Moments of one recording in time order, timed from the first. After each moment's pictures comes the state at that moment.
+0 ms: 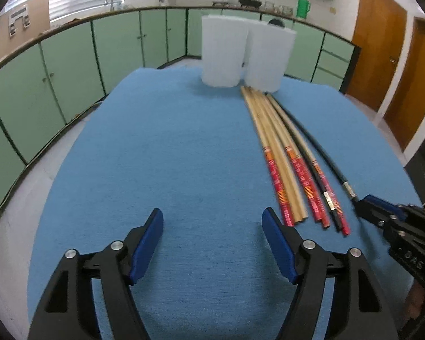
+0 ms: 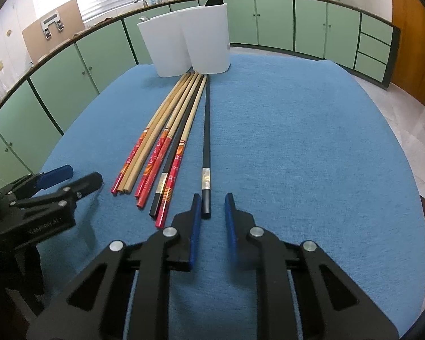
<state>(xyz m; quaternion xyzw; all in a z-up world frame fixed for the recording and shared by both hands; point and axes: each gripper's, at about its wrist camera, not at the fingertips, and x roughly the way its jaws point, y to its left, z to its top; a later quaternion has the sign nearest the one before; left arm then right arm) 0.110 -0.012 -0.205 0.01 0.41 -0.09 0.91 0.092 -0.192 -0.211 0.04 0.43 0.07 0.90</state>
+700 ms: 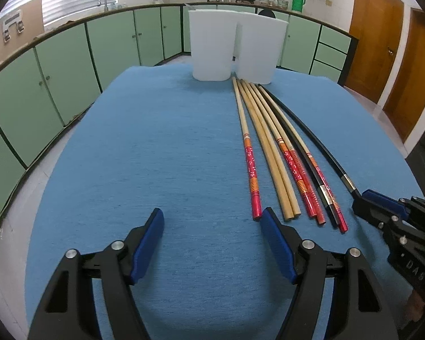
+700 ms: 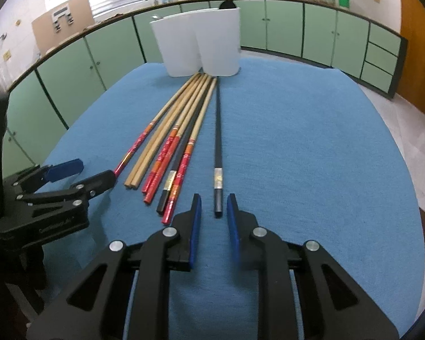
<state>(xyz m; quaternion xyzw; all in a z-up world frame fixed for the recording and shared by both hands) 0.117 -0.028 -0.210 0.03 0.43 -0.08 0.90 0.090 -0.183 -0.209 0.02 0.42 0.09 0.90</state>
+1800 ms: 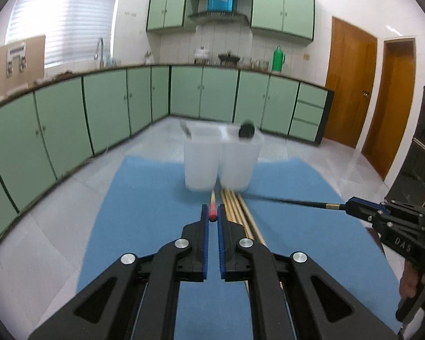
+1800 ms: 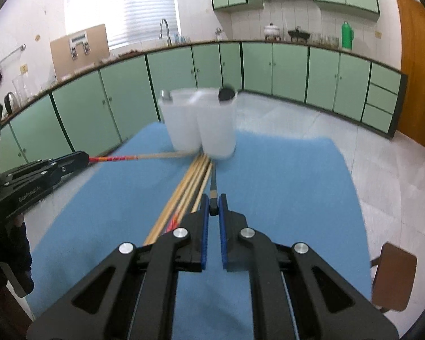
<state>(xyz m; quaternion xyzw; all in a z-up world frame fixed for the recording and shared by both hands) 0.120 -0.006 -0.080 0.00 0.28 -0.13 0.95 0.103 -0.214 -0.104 0.01 0.31 0.11 0.94</state>
